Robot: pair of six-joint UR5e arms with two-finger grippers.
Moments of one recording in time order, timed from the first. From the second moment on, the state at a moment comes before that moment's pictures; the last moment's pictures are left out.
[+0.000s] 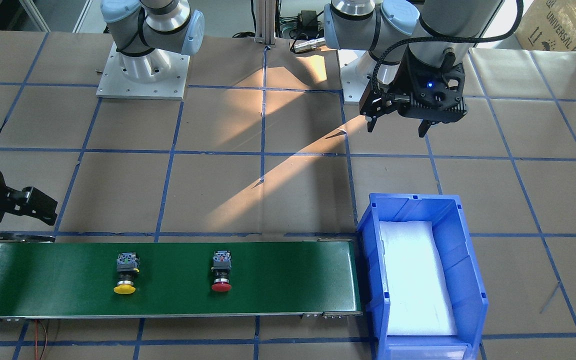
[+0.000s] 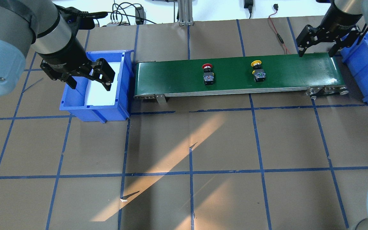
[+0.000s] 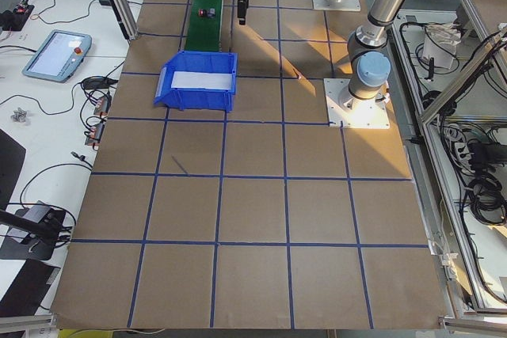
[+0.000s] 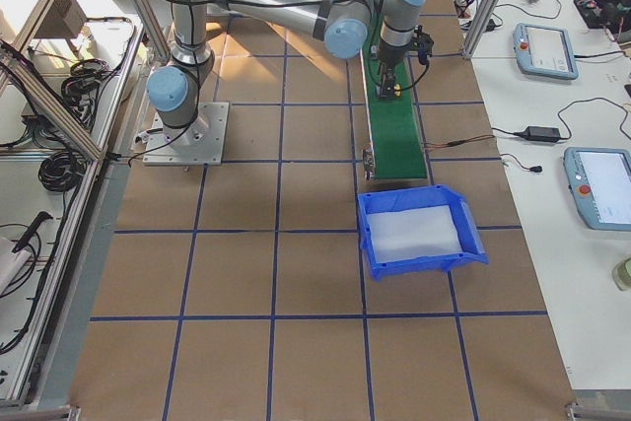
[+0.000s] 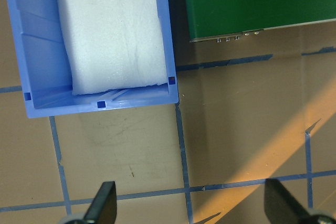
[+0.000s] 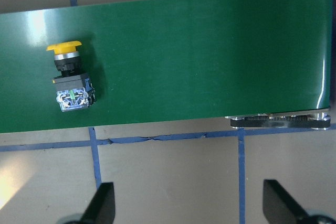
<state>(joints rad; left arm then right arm) -1.58 -1.54 -1.64 -1.52 1.58 0.10 1.31 -1.24 1.45 -1.74 -1.55 -0.20</state>
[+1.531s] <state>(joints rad) -1.58 -1.53 -1.67 -1.52 1.57 0.10 1.33 -1.14 1.50 -1.95 -1.55 -0.21</state>
